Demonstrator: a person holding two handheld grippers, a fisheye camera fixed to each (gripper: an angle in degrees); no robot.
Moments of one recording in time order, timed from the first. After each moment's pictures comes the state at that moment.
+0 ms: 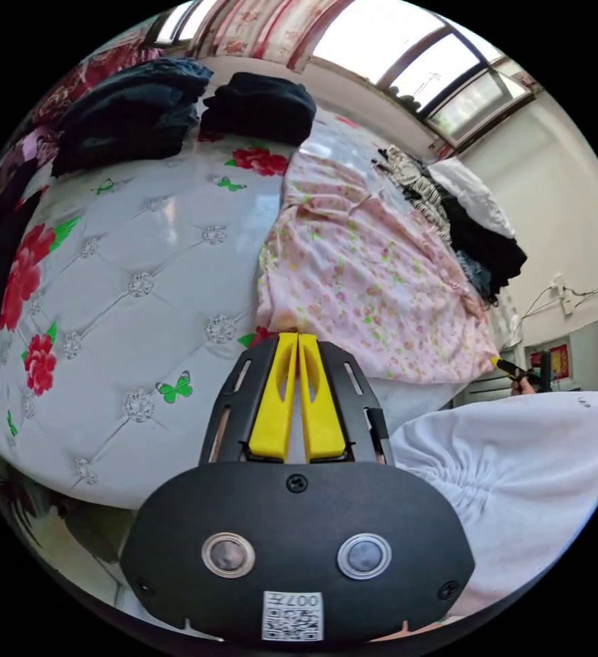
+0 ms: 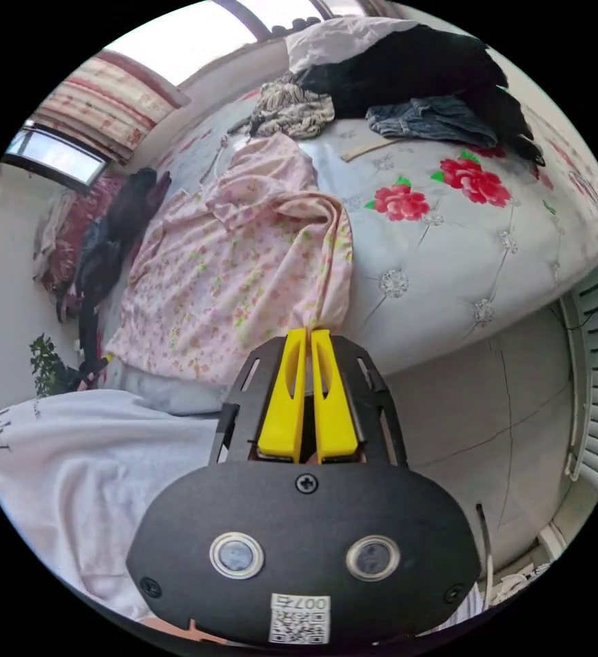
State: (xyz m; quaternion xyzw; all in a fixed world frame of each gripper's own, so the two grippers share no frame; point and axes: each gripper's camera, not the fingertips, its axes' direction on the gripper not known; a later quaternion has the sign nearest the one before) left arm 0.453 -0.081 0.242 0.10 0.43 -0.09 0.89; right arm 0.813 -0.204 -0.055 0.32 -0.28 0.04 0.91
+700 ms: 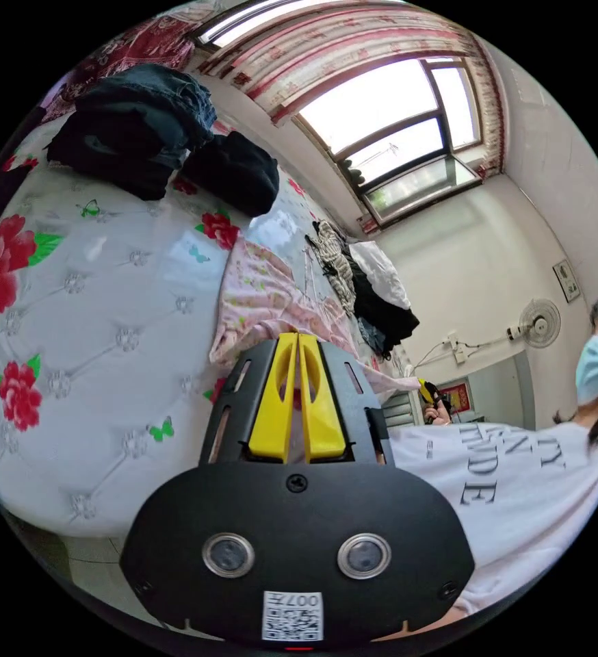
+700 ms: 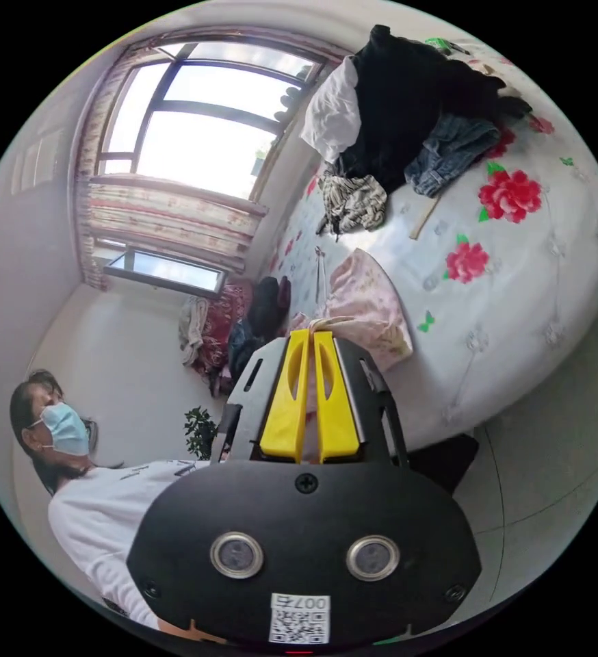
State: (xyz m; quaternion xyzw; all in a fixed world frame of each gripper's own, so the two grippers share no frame) left arm 0.266 -0.096 0.218 0.18 0.62 -0.15 0.75; right arm 0.981 -0.100 -0.166 0.41 -0.57 0.05 0.71
